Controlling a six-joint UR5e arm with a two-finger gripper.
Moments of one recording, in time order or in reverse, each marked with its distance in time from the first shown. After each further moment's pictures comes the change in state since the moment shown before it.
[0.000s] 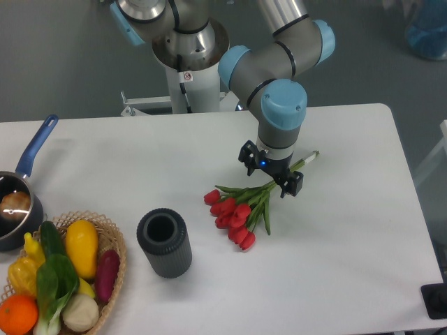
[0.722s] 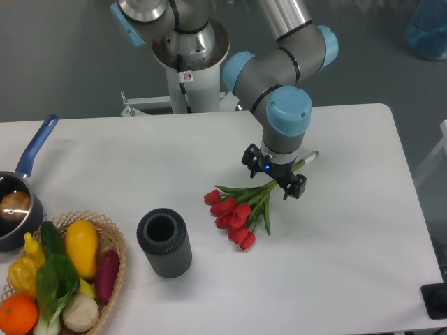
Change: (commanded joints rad) arm 0.014 -0.011 0.008 -0.002 -0.002 0.005
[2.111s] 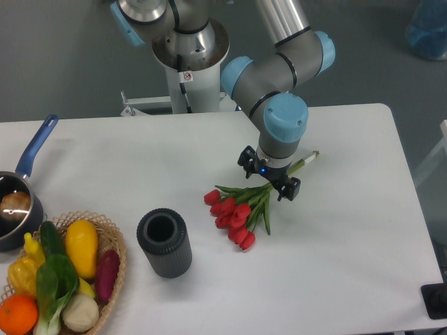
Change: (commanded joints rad) arm -0.029 -0.054 -0.014 0.005 -0.005 -0.002
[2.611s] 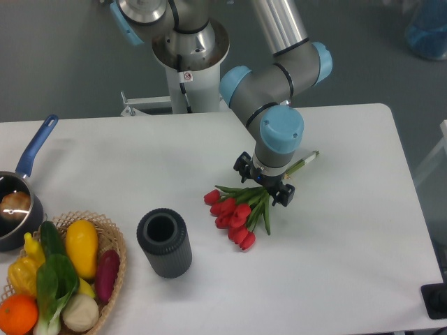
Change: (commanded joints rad) arm -0.005 -0.020 0.002 0.005 0.002 0.000
